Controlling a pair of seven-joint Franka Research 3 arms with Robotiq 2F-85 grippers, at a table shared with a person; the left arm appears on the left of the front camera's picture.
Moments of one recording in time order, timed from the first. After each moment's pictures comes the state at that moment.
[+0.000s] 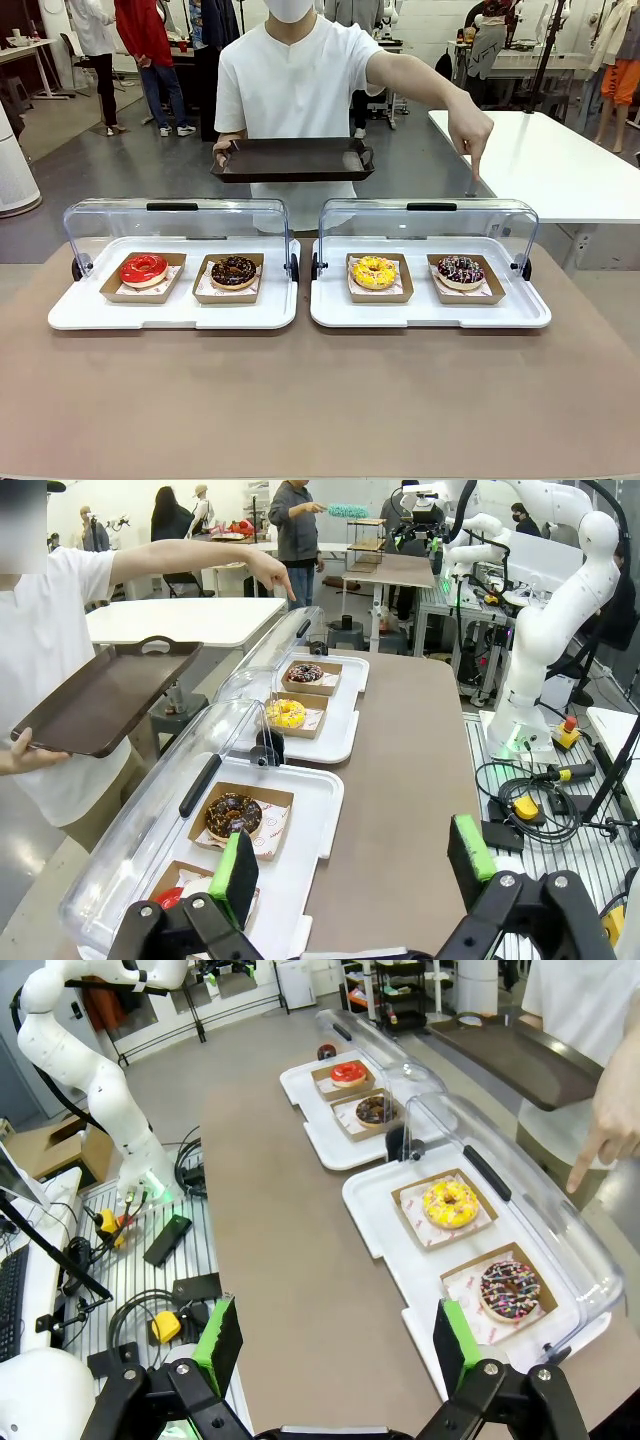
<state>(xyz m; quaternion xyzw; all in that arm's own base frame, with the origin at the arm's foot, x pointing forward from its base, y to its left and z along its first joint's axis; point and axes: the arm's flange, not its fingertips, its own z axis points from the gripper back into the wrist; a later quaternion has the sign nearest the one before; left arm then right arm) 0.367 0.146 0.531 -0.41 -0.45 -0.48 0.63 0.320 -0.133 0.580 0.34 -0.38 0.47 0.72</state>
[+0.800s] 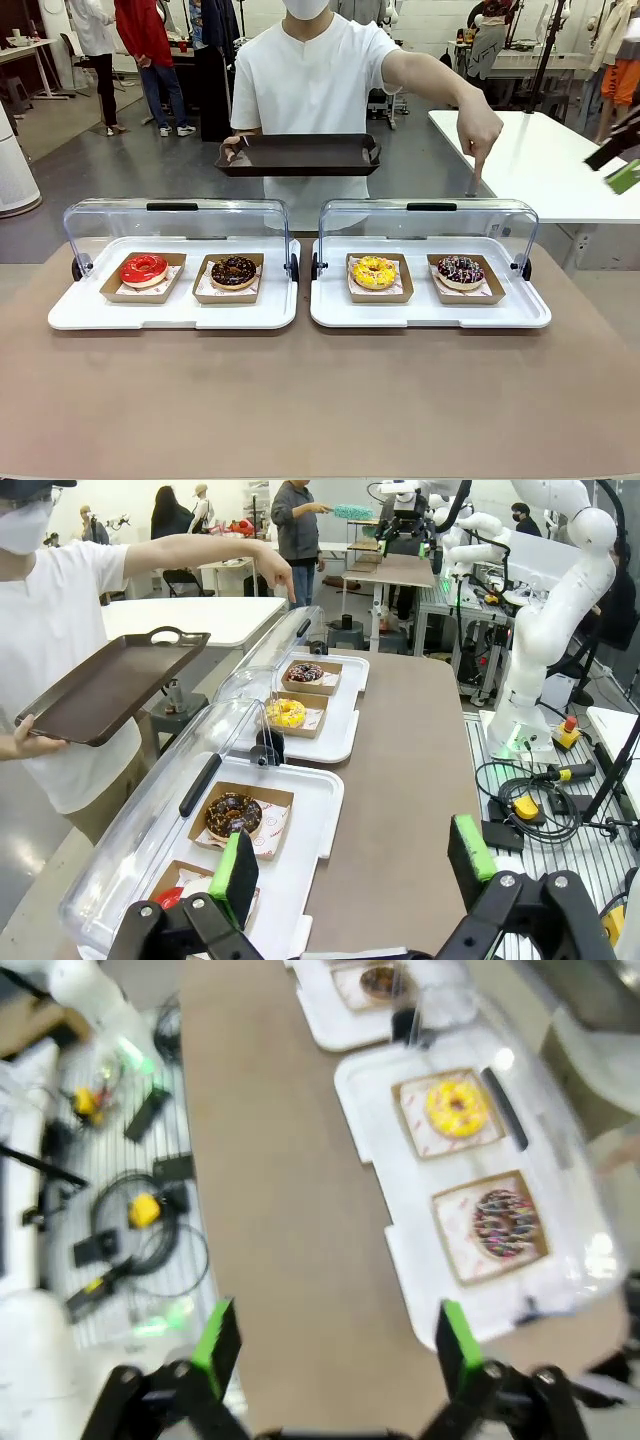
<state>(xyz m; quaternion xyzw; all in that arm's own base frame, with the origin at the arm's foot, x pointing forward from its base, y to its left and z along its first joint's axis) 0.367 0.146 0.531 -0.41 -0.45 -0.48 0.63 0.379 -0.042 0.610 0.20 -0.20 0.57 0.77</state>
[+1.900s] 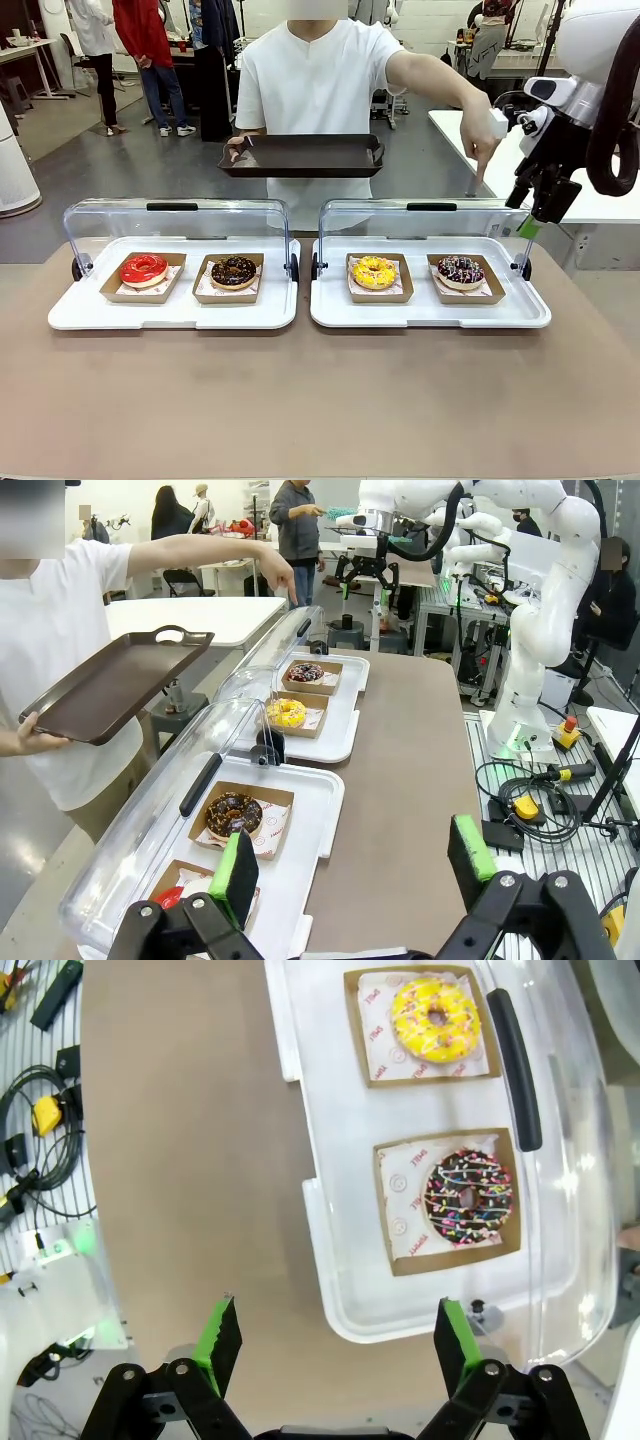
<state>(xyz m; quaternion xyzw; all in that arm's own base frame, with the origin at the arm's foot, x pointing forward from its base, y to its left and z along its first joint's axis) 0.367 0.146 0.531 -0.41 -0.44 -0.48 0.63 0.459 0.038 0.526 0.07 -0.10 0.64 0.76</state>
